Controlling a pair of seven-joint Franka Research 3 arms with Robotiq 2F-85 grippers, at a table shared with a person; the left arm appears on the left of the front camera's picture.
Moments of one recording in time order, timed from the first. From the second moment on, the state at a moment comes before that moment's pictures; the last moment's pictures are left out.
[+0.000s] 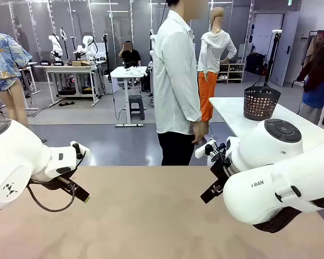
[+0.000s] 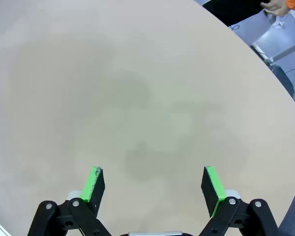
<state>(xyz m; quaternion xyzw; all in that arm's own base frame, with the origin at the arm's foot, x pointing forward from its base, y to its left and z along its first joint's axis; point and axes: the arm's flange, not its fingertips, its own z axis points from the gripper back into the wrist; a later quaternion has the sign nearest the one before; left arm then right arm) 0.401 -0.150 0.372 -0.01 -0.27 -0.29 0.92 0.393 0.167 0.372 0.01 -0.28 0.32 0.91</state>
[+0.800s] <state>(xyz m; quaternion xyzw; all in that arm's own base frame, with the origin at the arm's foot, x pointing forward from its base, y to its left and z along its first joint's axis) 0.404 -0.152 0.379 -0.01 -0.27 -0.30 0.92 0.393 0.167 0.372 0.01 -0.28 0.32 0.90</state>
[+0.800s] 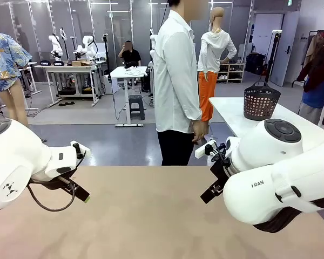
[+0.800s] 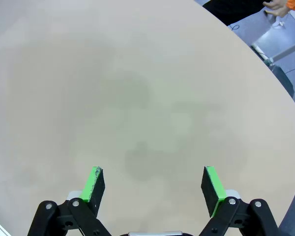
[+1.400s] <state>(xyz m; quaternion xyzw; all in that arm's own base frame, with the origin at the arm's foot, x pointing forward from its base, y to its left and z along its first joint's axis) 0.430 -0.072 0.538 -0.27 -0.15 -0.26 0.91 0.407 0.097 0.526 0.27 -0.23 0.28 0.89</state>
